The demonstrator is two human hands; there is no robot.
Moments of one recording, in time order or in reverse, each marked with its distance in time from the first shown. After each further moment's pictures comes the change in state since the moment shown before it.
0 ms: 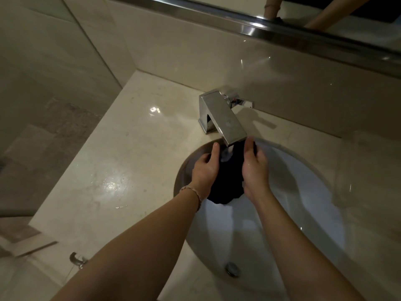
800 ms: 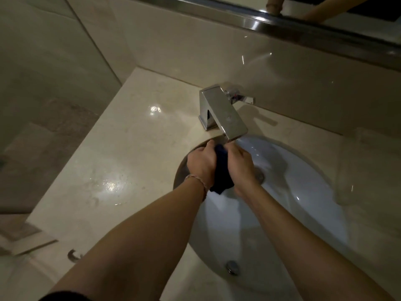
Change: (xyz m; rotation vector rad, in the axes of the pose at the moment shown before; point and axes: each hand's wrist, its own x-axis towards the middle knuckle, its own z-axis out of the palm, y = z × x) left_hand 0.014 0.007 0.004 -0.081 0.219 -0.043; right_hand -0.017 -0.010 0.027 -0.219 -0.083 0.133
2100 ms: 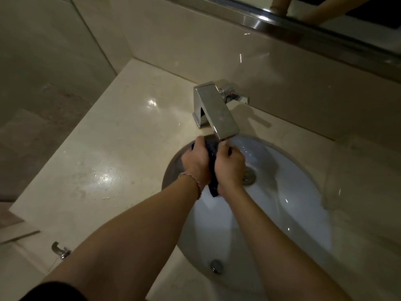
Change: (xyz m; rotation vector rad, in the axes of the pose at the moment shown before) left_hand -0.017 0.013 0.012 -0.348 0.025 -0.215; right_hand 0.017 0.021 0.012 -0.077 0.204 -0.126
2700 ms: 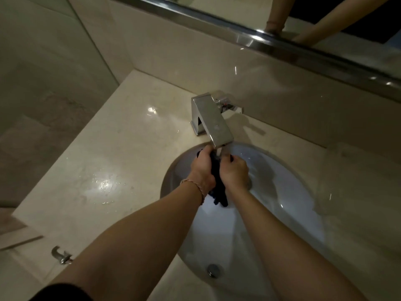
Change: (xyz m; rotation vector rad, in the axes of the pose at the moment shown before) left_hand 0.031 -0.019 0.011 -0.060 -0.329 -0.166; right_hand 0.018 -0.003 -0.025 -0.274 -0.038 0.034
